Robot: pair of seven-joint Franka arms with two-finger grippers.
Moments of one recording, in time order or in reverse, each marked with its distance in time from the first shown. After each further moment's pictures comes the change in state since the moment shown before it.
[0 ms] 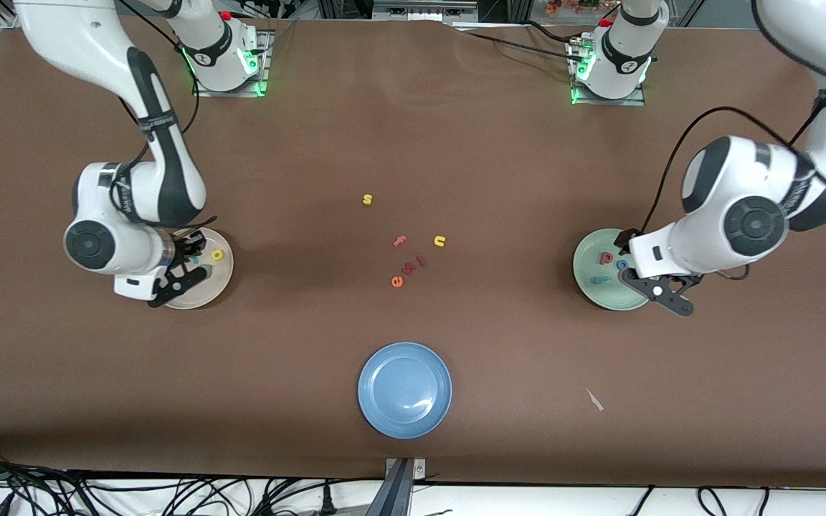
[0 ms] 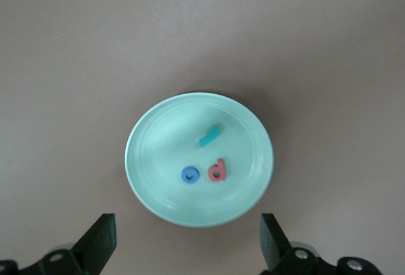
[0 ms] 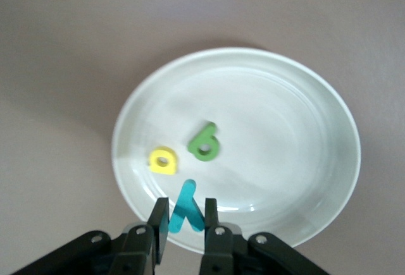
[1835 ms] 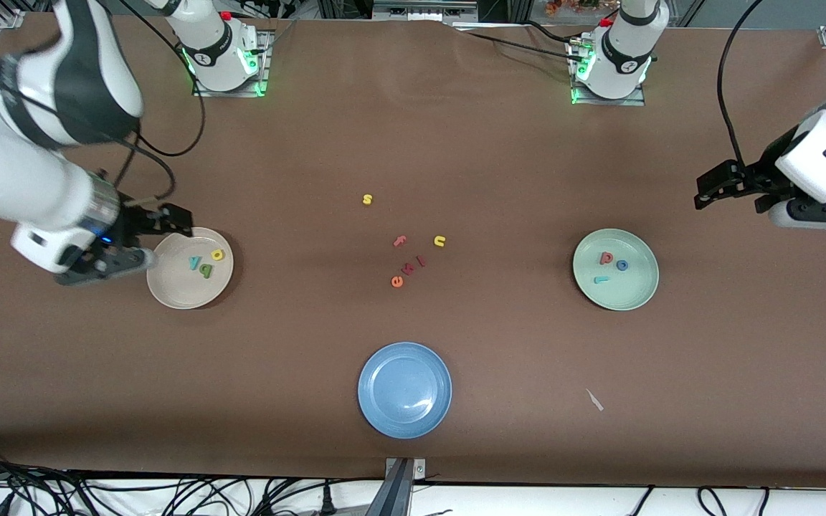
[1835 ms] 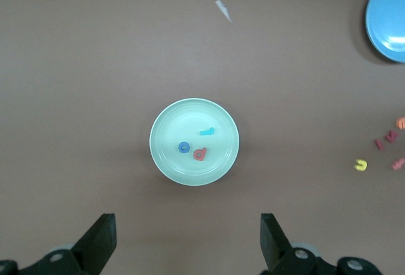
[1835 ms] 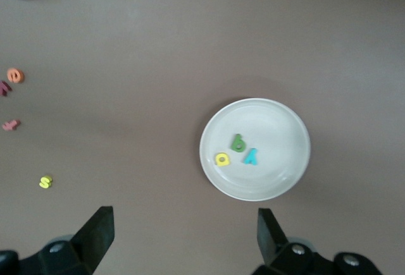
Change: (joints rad) left arm -0.197 -0.366 0.333 0.035 -0.255 -0.158 -0.379; right arm -0.275 -0.304 0.378 0.269 -0.061 -0.326 0.459
